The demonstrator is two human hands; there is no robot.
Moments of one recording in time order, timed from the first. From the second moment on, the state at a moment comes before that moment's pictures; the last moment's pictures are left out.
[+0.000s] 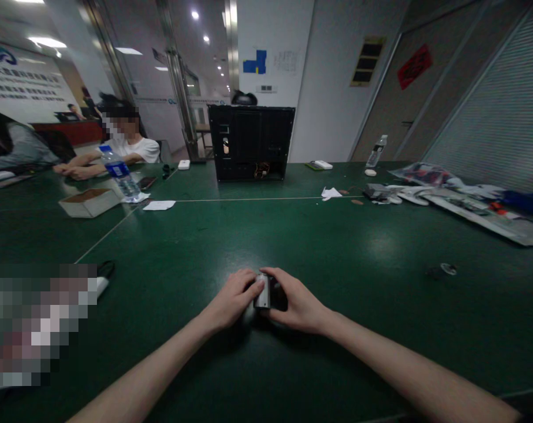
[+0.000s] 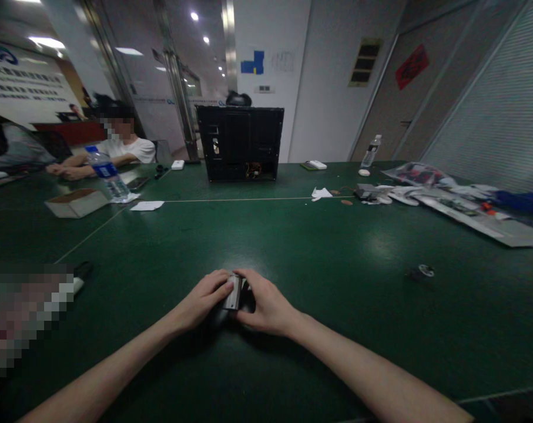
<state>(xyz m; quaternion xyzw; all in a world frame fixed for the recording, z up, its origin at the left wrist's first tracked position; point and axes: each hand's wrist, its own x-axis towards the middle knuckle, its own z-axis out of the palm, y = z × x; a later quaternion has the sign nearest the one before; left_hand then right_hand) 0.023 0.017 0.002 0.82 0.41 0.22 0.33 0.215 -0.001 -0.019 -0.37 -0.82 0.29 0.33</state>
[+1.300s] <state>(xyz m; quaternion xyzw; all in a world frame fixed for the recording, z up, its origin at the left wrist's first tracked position) 0.021 0.018 0.004 0.84 0.41 0.21 0.29 0.213 0.001 -0.022 -0.40 -0.76 0.35 0.37</state>
